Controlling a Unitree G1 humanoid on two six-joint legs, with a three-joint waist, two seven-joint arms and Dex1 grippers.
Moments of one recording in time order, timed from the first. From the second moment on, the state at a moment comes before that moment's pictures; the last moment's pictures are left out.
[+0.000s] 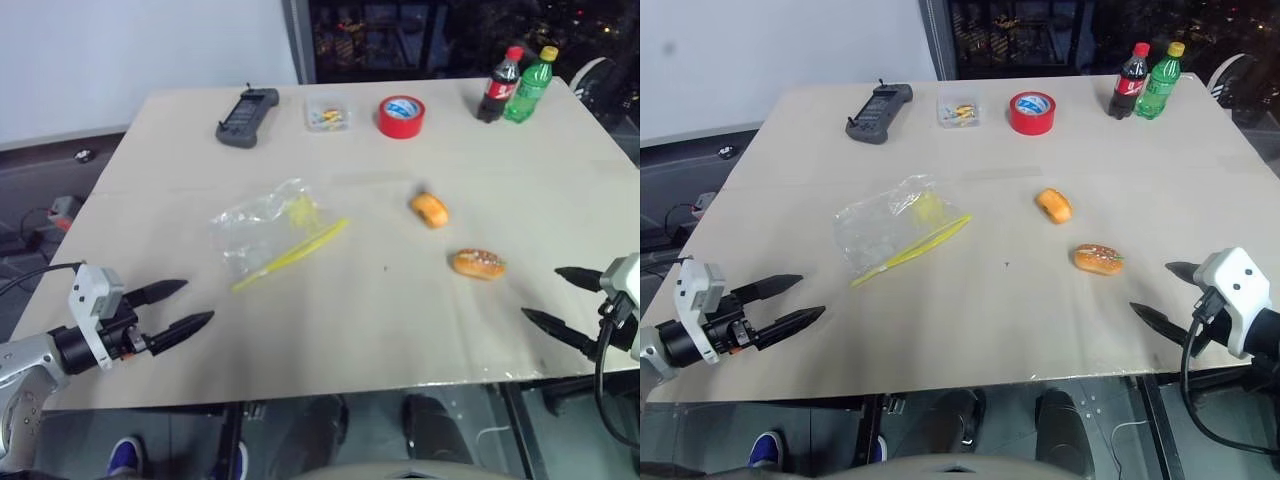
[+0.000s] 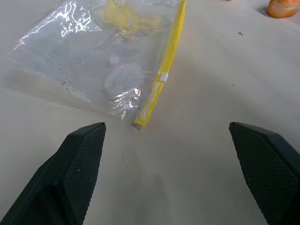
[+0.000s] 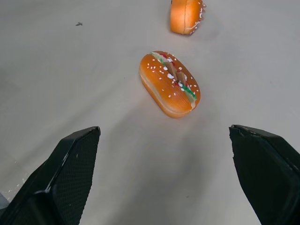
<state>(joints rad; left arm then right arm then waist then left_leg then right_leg) 0.26 0.83 0.55 -0.14 -0.59 0.38 -1.15 0.35 -0.86 -0.57 -0.59 0.52 0.58 0.88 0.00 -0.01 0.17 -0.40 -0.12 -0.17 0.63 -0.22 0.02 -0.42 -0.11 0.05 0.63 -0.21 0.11</state>
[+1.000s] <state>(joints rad) -0.44 0.78 0.24 0.37 -0.65 0.96 -0.90 0.01 -0.78 -0.15 -0.69 0.52 0.52 0.81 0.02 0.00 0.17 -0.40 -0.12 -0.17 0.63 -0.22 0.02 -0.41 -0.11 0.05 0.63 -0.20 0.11</state>
